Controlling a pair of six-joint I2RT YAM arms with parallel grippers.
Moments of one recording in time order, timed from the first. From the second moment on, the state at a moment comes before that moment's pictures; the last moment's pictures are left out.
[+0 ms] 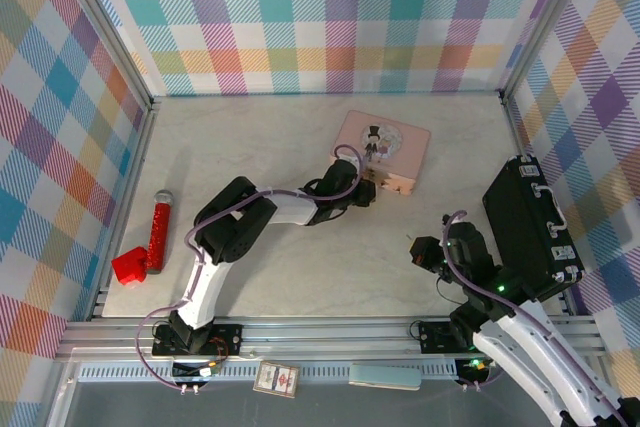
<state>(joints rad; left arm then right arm) -0.78 2.15 1.26 0.36 0.10 -0.62 0.53 0.45 0.43 -0.69 -0.04 0.90</state>
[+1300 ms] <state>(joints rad) -0.59 1.61 0.80 0.02 0.09 -0.77 0.60 1.04 0.43 -0.15 -0.25 0.92</state>
